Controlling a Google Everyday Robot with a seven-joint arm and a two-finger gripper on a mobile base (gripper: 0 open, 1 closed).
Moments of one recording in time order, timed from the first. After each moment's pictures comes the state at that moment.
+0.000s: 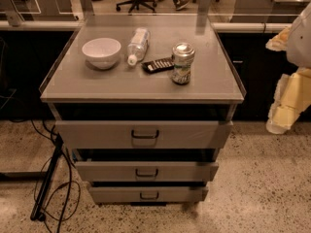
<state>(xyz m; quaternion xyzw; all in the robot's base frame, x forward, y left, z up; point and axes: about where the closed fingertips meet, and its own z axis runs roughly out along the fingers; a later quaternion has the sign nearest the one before) 0.438 -0.216 0.977 -0.60 0.78 -0.04 0.16</state>
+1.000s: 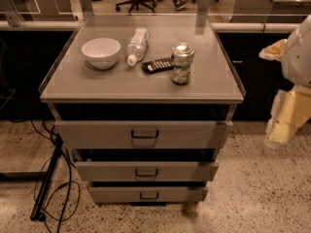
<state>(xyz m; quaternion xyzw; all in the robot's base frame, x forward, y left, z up) 0.426 -0.206 0.961 -0.63 0.76 -0.04 0.17</state>
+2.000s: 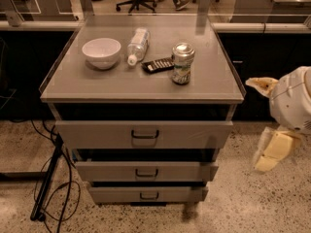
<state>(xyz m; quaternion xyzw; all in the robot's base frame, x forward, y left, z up) 0.417 -0.198 0.895 -0.65 0.72 -0.01 0.24</state>
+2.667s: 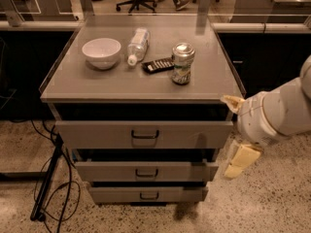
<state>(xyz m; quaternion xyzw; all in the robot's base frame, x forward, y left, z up) 0.437 -0.167 0.830 -0.65 0.71 0.02 0.26</state>
